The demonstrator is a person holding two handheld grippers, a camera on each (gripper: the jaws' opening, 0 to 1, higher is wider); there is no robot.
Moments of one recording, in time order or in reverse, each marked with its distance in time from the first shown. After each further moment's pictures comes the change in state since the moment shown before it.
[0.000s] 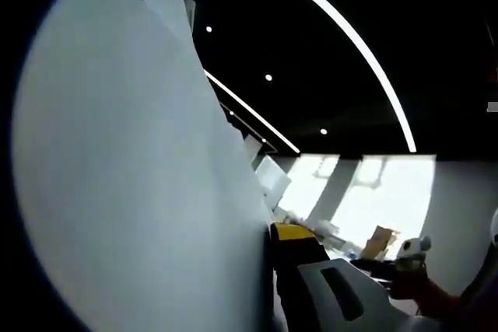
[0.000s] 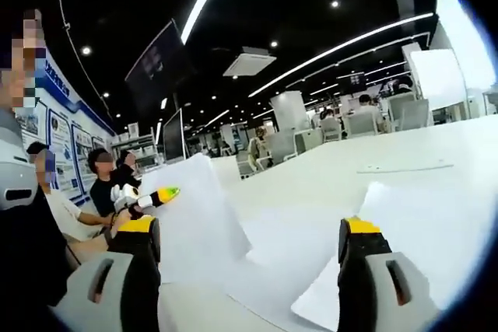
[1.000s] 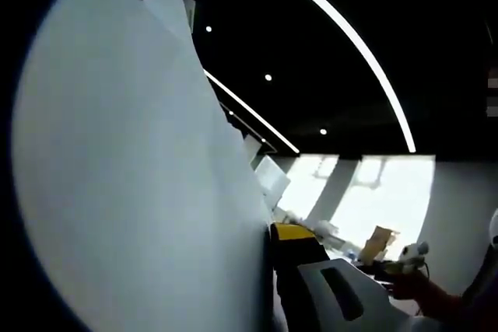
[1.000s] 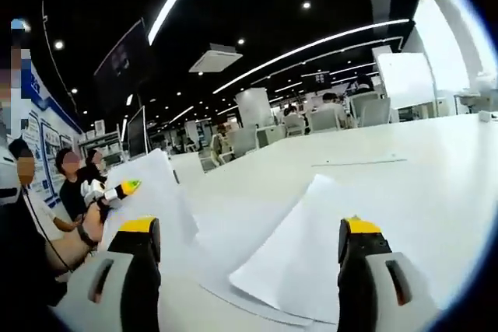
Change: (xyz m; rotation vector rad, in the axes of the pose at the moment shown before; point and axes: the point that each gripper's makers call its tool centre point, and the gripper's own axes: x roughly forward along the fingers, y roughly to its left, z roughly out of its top) left arm 0.000 0.000 0.001 -0.002 -0.001 -0.002; right arm -0.041 -0.059 -0.008 0.003 0.029 -0.230
